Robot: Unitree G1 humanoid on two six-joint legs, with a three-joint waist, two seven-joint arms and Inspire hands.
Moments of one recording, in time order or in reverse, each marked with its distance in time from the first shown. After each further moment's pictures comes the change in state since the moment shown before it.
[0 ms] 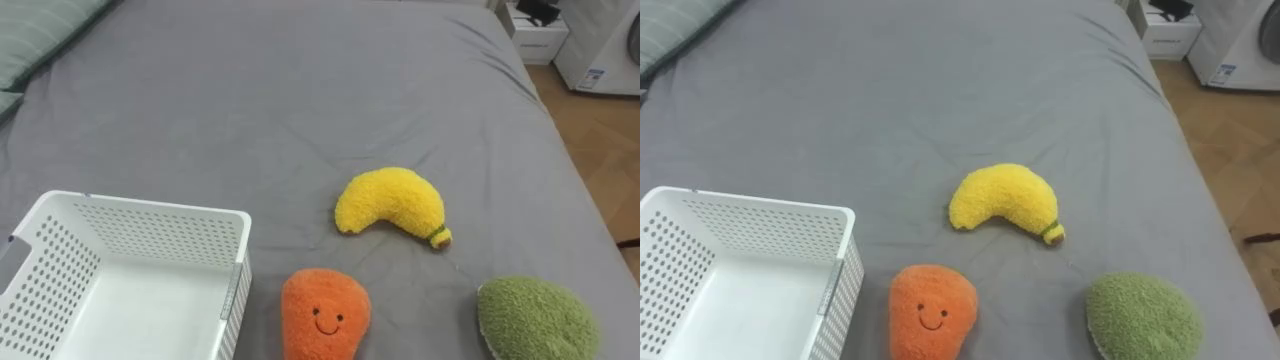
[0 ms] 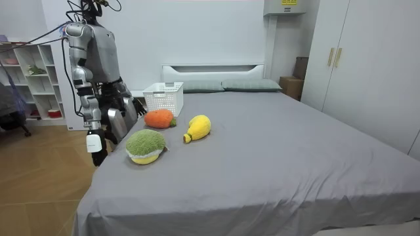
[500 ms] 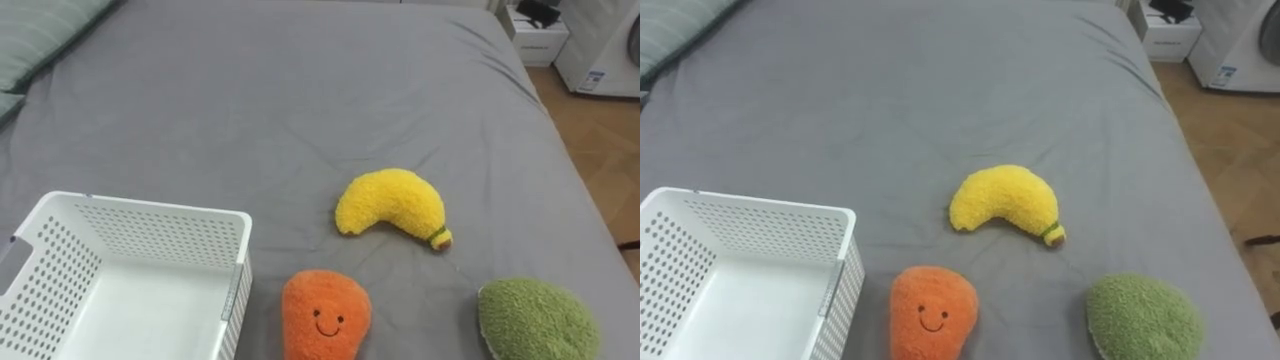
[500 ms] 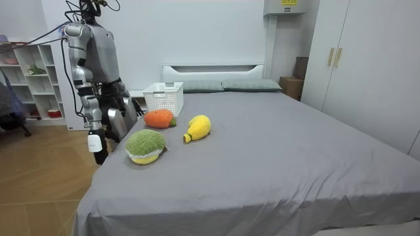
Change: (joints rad) left arm 0.010 -0.001 -0.001 0.000 -0.002 0.055 -0.002; right arm -0.005 0.003 -0.002 0.011 0.115 0.028 0.047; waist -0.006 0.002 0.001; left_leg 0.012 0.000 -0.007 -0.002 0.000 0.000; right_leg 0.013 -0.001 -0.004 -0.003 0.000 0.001
